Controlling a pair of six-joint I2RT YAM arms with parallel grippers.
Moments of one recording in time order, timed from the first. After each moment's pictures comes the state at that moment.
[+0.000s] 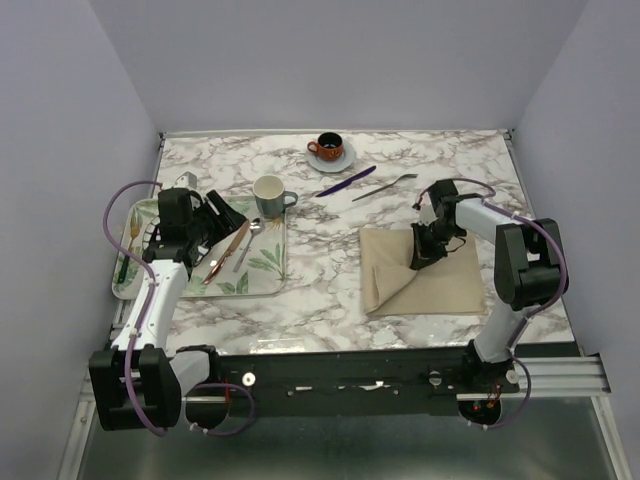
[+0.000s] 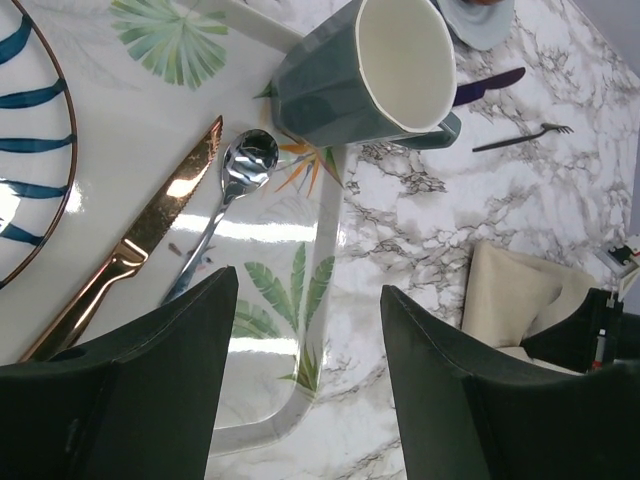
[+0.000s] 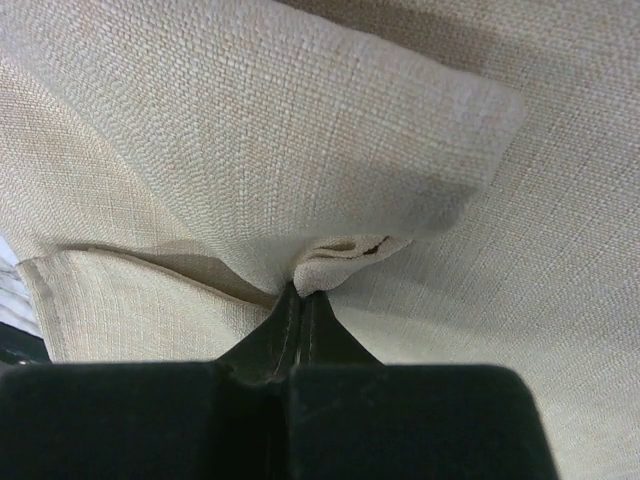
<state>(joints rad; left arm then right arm) 0.05 1.10 0.78 -0.26 0.30 -0.59 0.16 1.80 1.11 -0.75 -0.33 0.07</state>
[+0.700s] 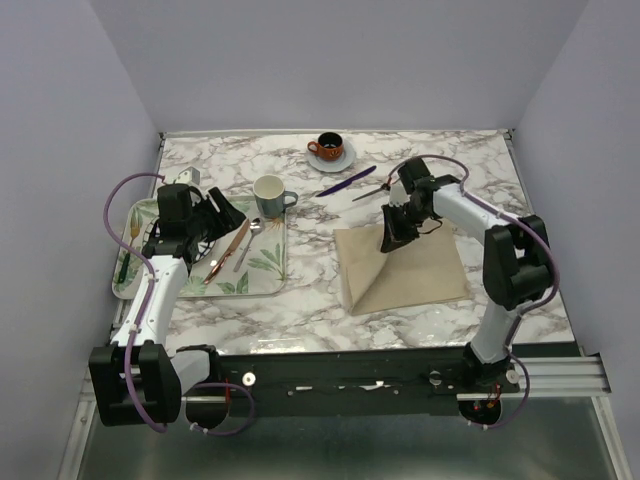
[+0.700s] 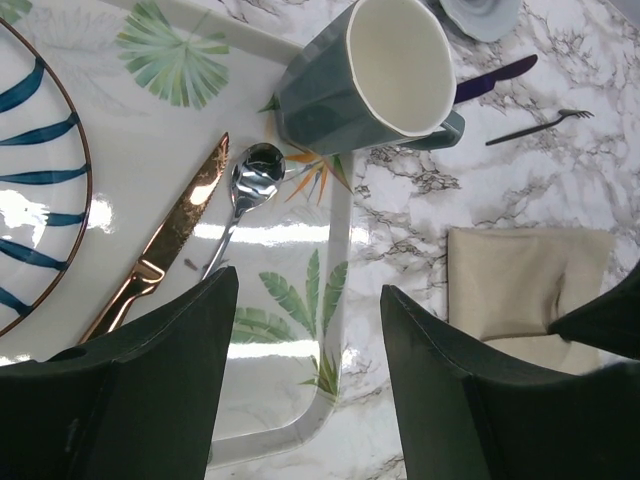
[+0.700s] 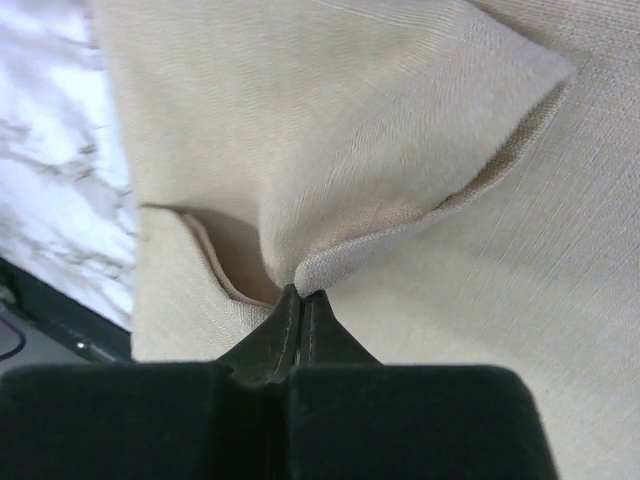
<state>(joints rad) 0.05 1.13 0.81 -0.27 0.30 -0.49 0.34 1.87 1.33 -0.79 -0.39 0.14</state>
